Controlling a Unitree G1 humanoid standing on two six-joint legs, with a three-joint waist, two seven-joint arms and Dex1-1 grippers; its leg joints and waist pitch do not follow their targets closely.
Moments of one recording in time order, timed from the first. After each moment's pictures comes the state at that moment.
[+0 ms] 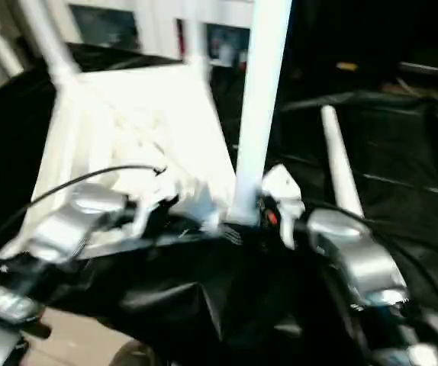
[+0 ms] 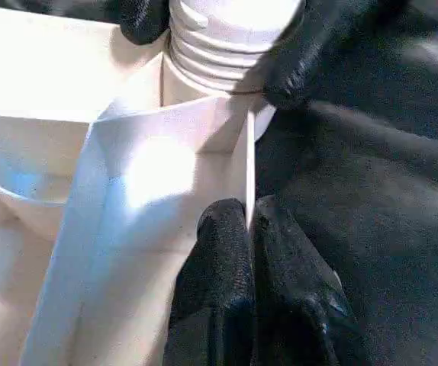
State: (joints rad) left arm -0.59 0.37 -0.34 0.29 -0.08 0.38 -1.29; right arm -0.31 -0.51 0.14 -0.02 0.28 0.49 1.02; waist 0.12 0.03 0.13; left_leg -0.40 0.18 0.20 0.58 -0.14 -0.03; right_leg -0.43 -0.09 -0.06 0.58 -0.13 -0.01
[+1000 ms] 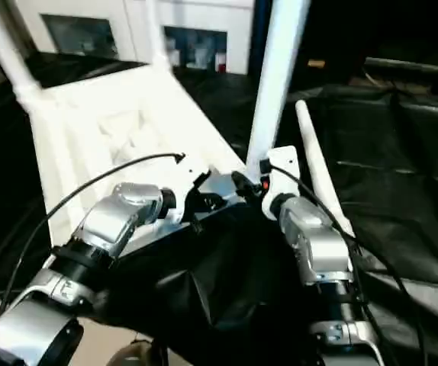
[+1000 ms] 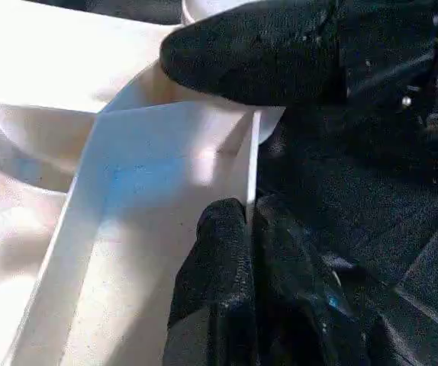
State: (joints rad) left arm -0.71 0.08 -0.25 0.50 -0.02 0.53 -0.76; right arm -0.45 -0.14 -0.04 0.25 0.15 0.46 0.35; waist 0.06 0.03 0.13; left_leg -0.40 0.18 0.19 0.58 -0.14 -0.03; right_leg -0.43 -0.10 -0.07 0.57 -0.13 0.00
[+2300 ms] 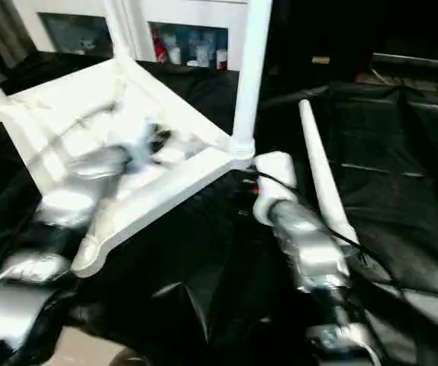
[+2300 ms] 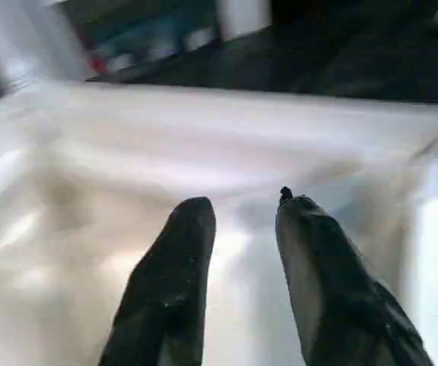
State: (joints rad) left arm -0.65 0.27 0.00 0.33 0.06 0.40 -0.34; right arm -0.49 -0.10 0.05 0.33 0.09 0.43 0.30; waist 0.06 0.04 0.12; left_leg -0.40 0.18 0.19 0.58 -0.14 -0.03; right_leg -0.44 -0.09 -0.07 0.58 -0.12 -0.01
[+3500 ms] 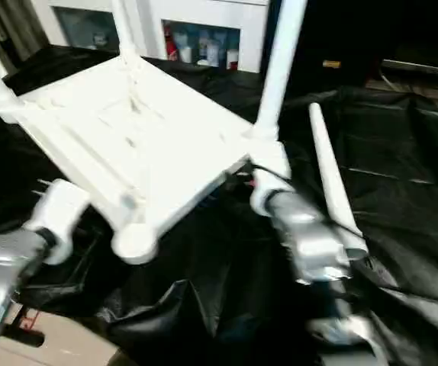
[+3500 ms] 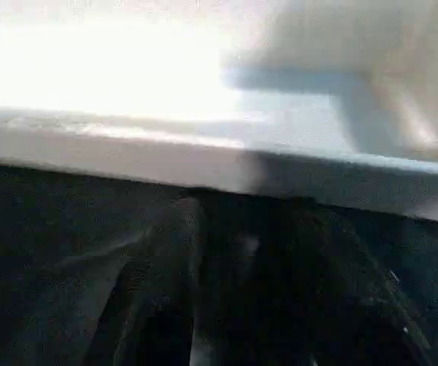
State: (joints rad) left arm -0.16 0.43 -0.09 -0.21 0.04 0.77 -0.56; right arm -0.42 -0.25 0.00 0.05 0.10 0.67 0.33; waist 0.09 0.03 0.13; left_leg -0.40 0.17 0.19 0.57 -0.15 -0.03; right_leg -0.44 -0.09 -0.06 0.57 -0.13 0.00
